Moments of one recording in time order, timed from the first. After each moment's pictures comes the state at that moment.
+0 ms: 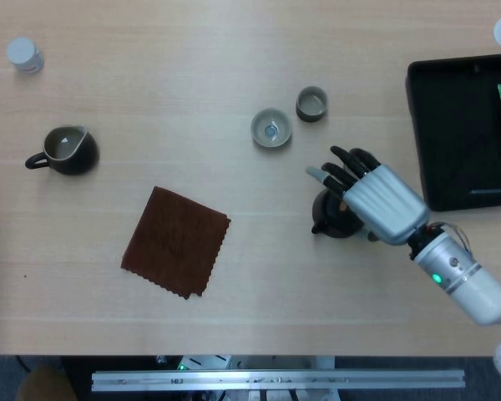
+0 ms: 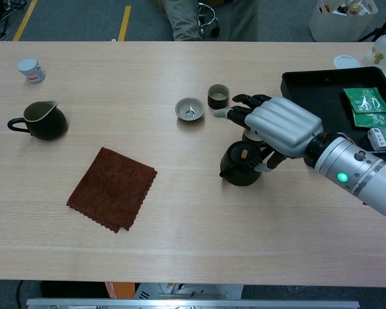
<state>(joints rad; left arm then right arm) 0.03 -1.00 -0.02 -1.73 1.49 1.58 0.04 0.52 -1.51 0.08 -1.66 -1.46 0.94 -0.60</state>
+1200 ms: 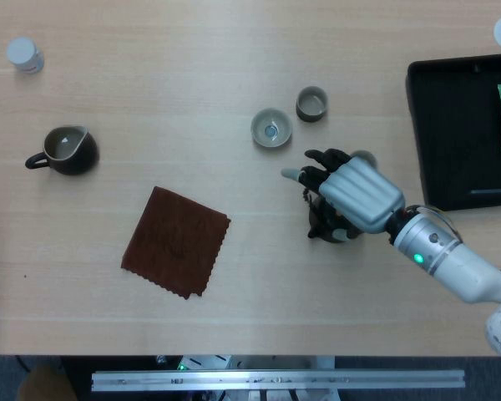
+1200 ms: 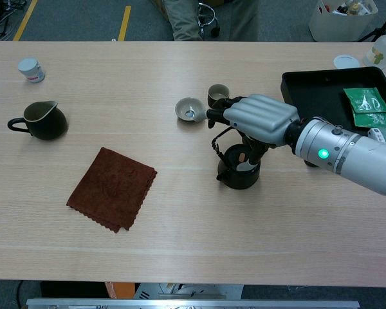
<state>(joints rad) 0.05 -0.99 -0.02 -1.72 1.49 1.59 0.02 0.70 -1.45 0.09 -1.73 -1.28 0.79 -0.47</state>
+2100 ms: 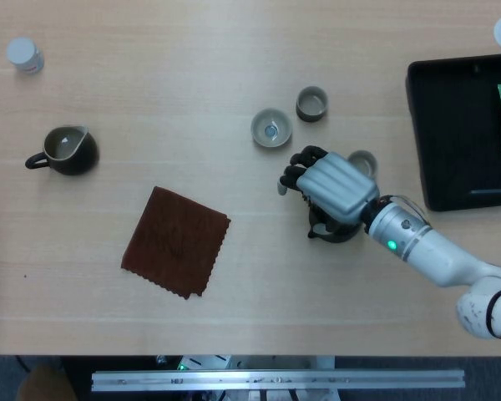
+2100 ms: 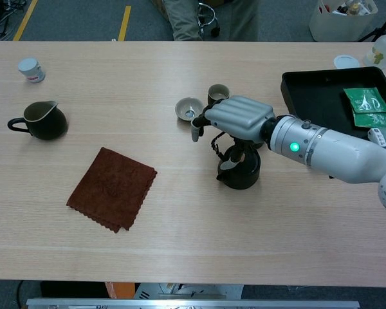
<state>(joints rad) 0.06 -0.99 -0.02 -1.73 1.49 1.60 0.03 0.81 -1.54 0.10 -1.61 -1.19 0.74 -0.44</state>
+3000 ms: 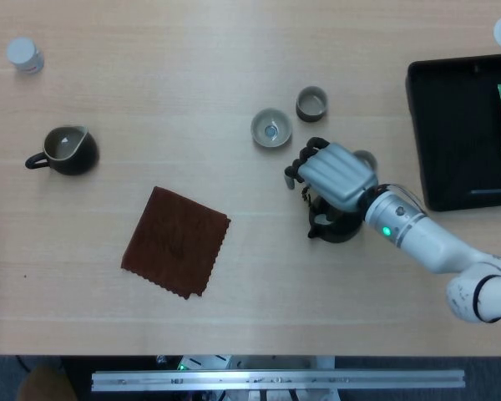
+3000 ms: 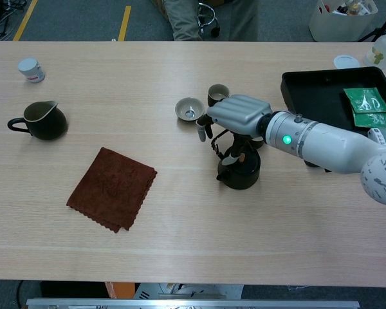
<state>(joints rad) 0.06 -0.99 -0.02 -1.73 1.48 1.61 0.03 0.88 -1.57 0.08 -1.54 -1.08 0.72 -0.45</state>
